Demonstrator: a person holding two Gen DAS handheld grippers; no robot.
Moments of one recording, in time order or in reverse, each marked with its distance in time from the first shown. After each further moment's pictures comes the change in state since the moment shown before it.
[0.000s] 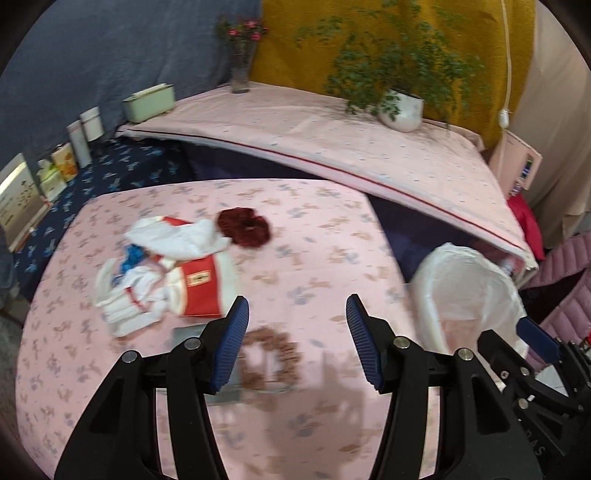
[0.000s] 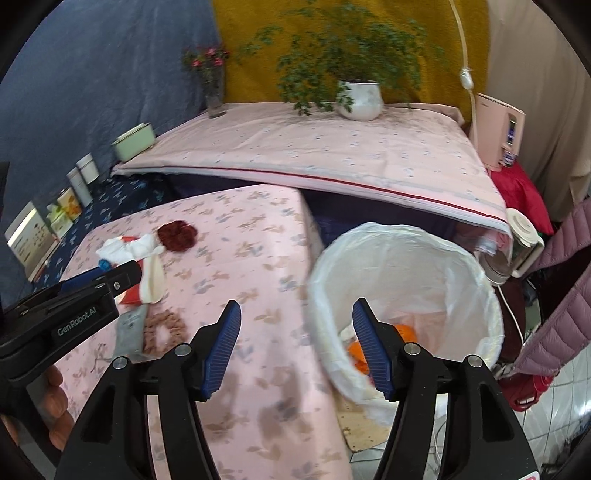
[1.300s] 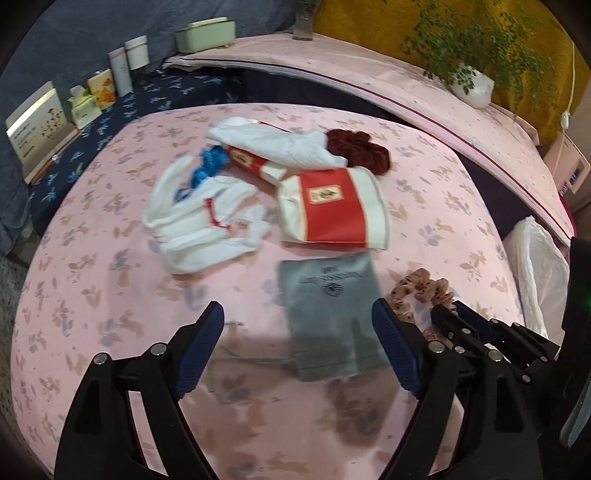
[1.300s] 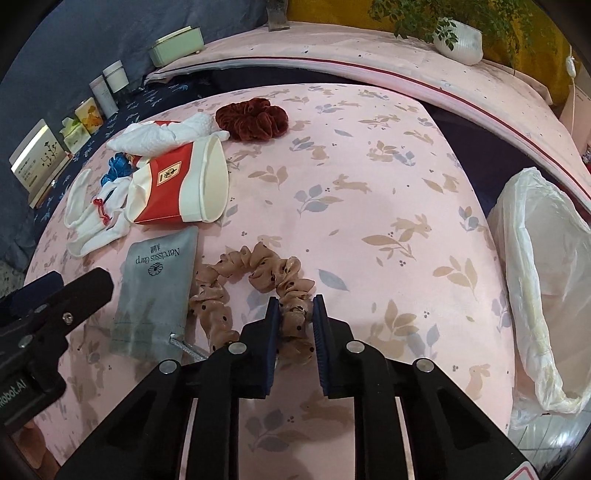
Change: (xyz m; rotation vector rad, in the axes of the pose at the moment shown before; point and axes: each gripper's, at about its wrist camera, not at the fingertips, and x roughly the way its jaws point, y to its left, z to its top) left arm 0.055 0.102 -0.055 -0.118 0.171 0.049; right arm 0.130 0.117 -0.048 -0.129 0.258 0.090
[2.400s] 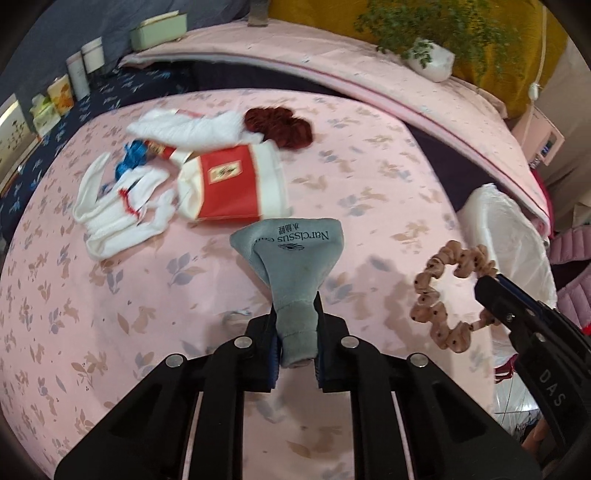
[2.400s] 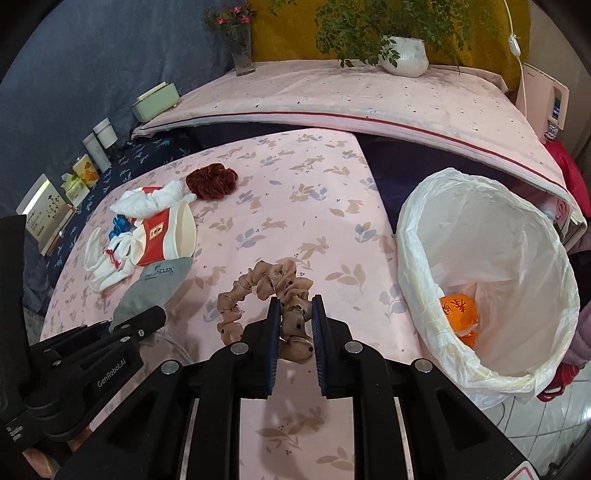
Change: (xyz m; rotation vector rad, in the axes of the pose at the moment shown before) left arm -0.004 -0.063 -0.009 0.077 0.042 -0.104; right arm -0.079 -0.068 -0.011 0.126 -0.138 0.011
